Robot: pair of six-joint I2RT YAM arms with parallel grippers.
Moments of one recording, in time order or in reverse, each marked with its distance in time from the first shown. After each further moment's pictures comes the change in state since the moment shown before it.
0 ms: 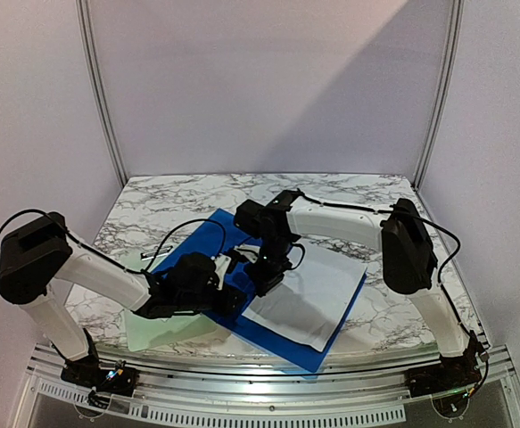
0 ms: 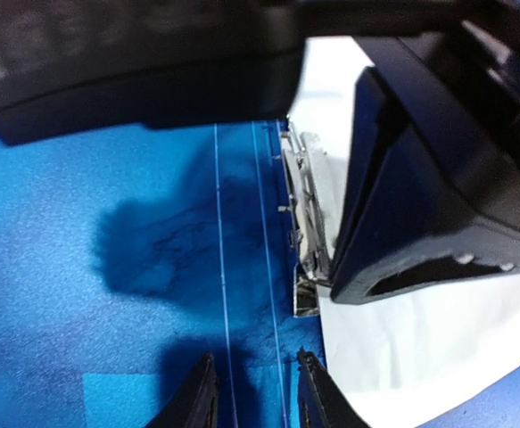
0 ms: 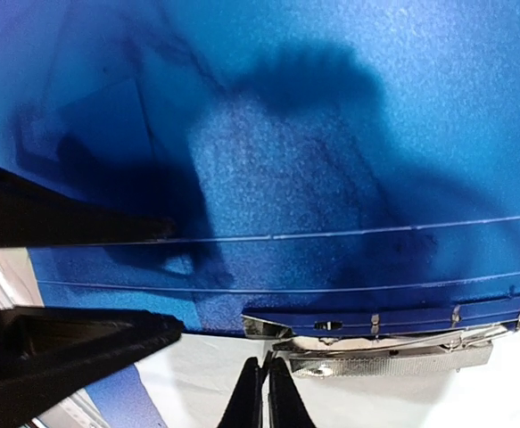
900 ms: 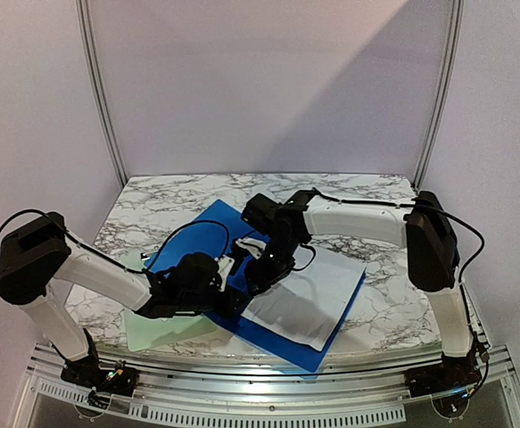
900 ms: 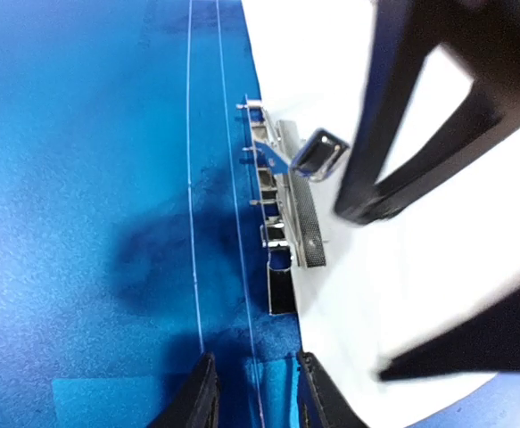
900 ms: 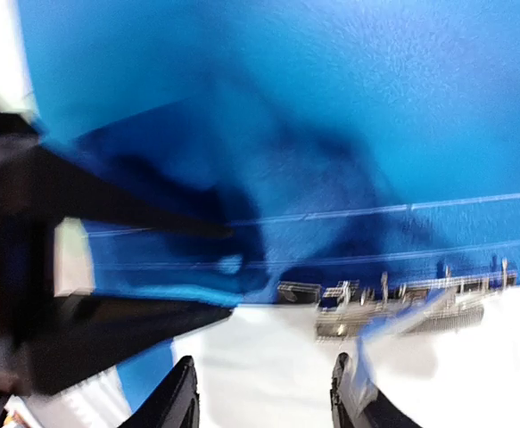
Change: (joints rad) left arm -0.013 -0.003 0.021 -0.042 0.005 0.016; right arm 0.000 -0.179 -0.235 0.214 -0.028 0.029
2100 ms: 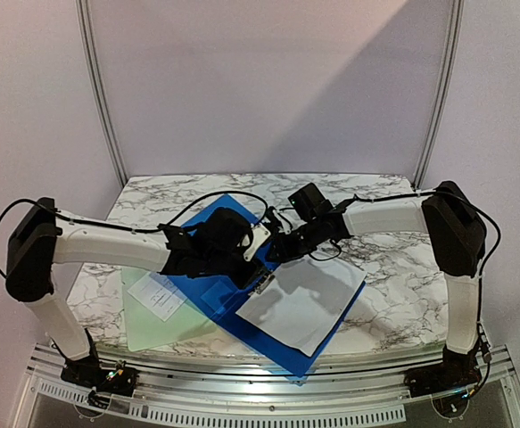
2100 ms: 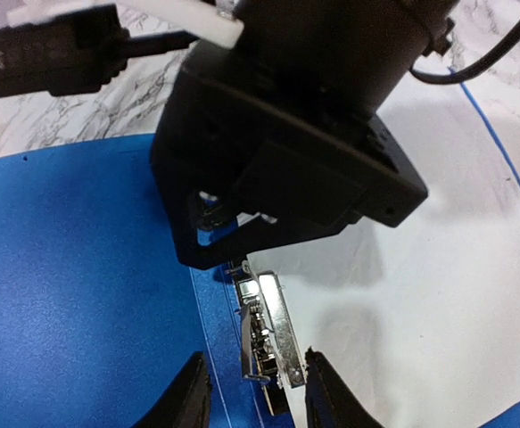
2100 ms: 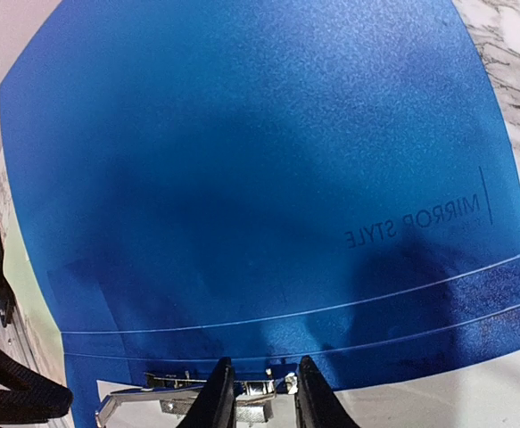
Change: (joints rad) left arm -0.001 0.039 0.459 -0.491 -0.064 0.389; right arm -0.221 -0.151 -0.423 0.664 -0.094 0.140
